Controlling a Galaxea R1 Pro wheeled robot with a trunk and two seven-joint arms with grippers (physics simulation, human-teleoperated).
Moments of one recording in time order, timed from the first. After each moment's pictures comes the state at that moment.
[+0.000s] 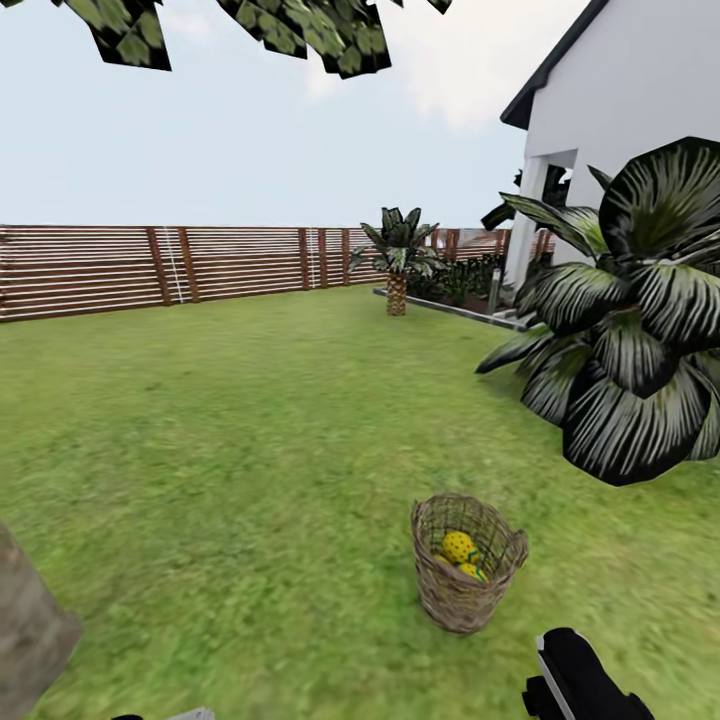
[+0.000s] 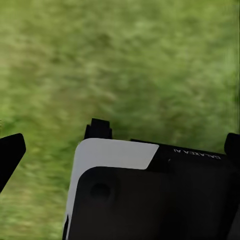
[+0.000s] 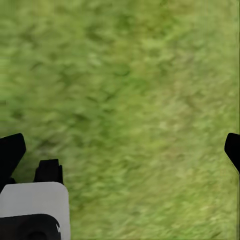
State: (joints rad) left arm -0.09 0.06 0.13 -0.99 0.17 0.97 0.02; right arm -0.32 -0.11 0.00 -0.86 0.15 0.97 -0.03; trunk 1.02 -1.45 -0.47
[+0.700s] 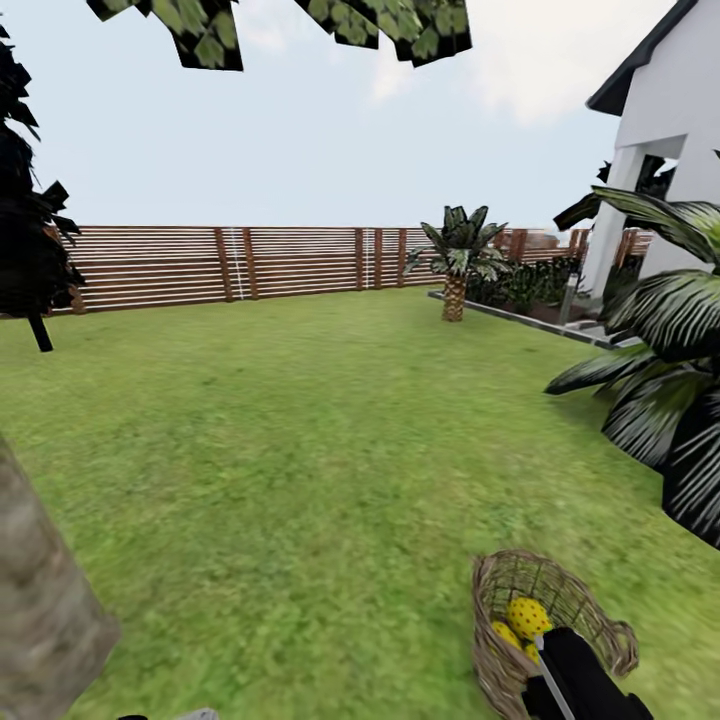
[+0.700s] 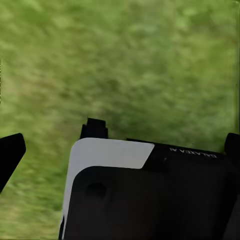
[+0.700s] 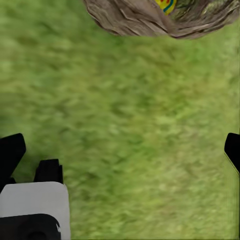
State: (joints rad) left arm -0.09 0.05 0.12 -0.99 0.17 0.97 0.02; right arm -0.32 -0.11 0.00 -0.86 0.15 0.97 -0.03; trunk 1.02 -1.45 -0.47
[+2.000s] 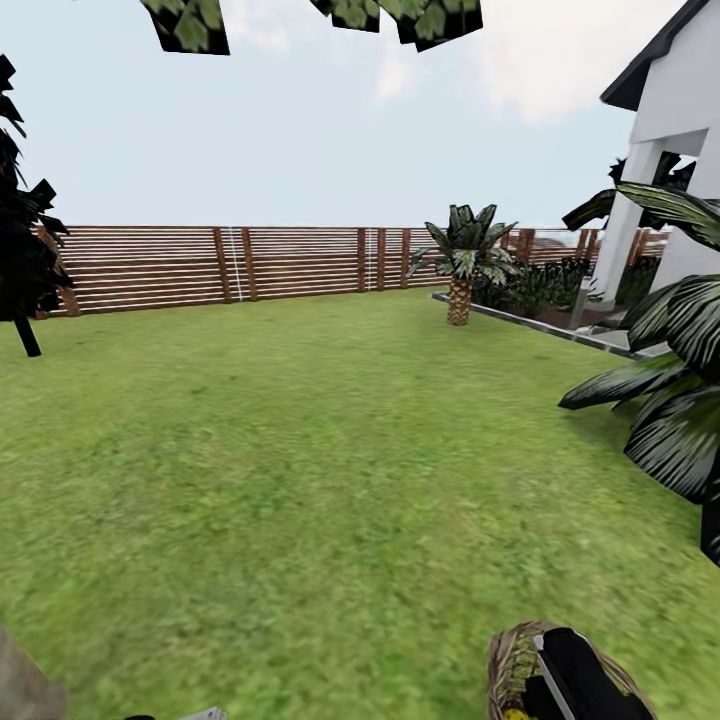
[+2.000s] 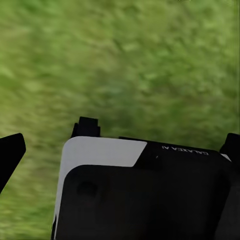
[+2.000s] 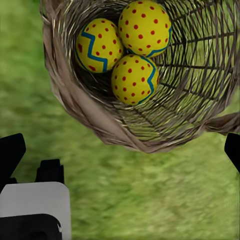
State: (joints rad) left arm -0.09 0.03 0.12 -0.99 0.17 0.97 0.02; right arm -0.32 -0.11 0.00 -0.87 0.15 0.97 -0.02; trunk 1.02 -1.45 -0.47
